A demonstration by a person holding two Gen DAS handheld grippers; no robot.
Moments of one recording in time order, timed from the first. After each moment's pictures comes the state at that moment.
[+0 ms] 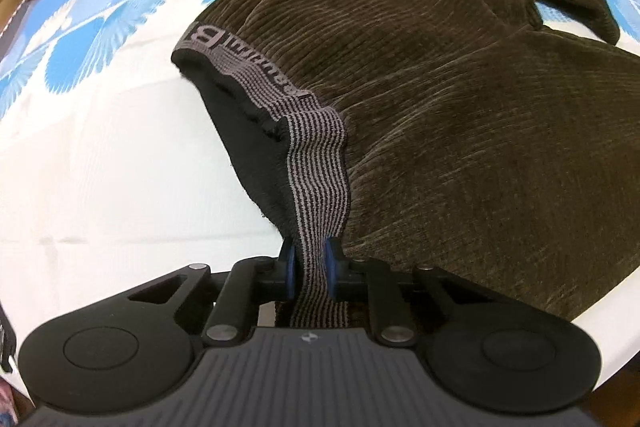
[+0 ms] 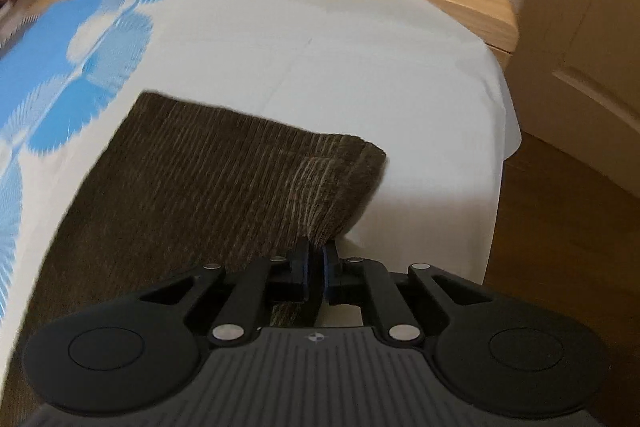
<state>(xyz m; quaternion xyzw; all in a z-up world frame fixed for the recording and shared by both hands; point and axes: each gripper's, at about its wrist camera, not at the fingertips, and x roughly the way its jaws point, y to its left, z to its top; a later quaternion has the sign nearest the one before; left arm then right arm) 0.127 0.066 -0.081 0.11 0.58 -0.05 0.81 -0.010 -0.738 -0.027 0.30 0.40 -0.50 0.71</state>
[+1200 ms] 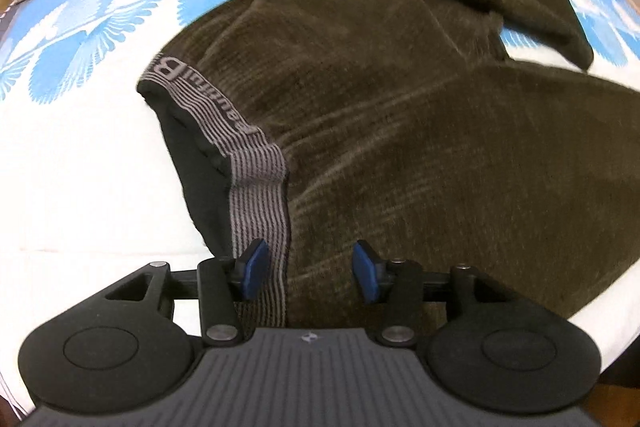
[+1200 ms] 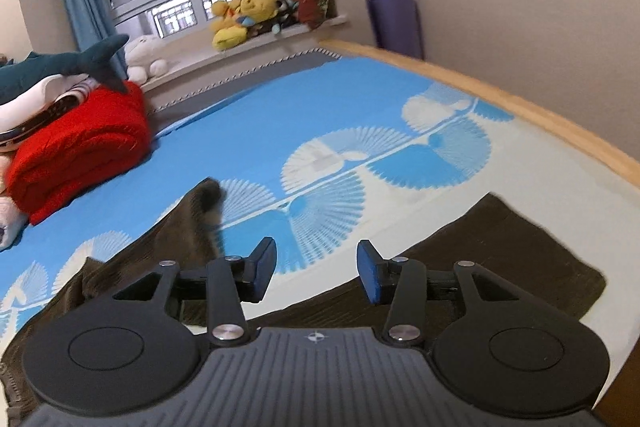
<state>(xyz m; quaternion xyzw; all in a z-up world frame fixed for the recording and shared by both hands) 0.135 0.036 -0.062 0.08 0.55 -0.07 0.83 0.058 -0.536 0.104 0.16 0.29 -0.20 0.92</state>
